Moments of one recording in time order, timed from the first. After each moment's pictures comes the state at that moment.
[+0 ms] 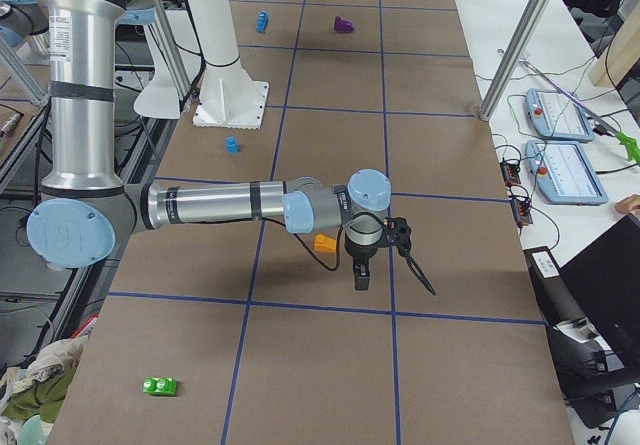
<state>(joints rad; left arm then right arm) -1.38 -1.53 -1.75 -1.76 -2.39 -0.34 1.40 -1.63 1.72 -1.48 2.26 0.15</state>
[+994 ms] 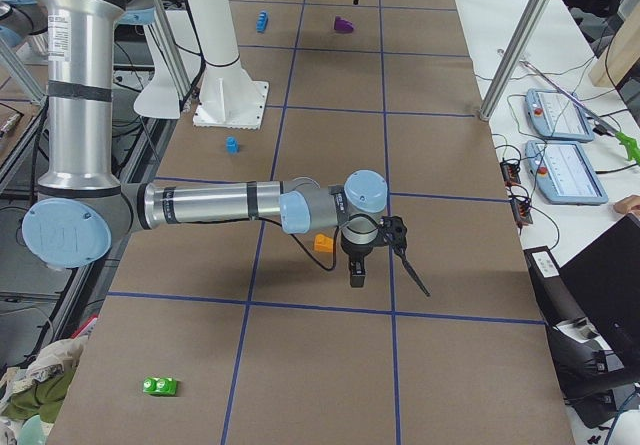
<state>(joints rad) -1.08 -1.56 -1.79 -1.85 -2.30 -0.67 1.40 -1.65 1.72 -1.49 2.30 0.16</state>
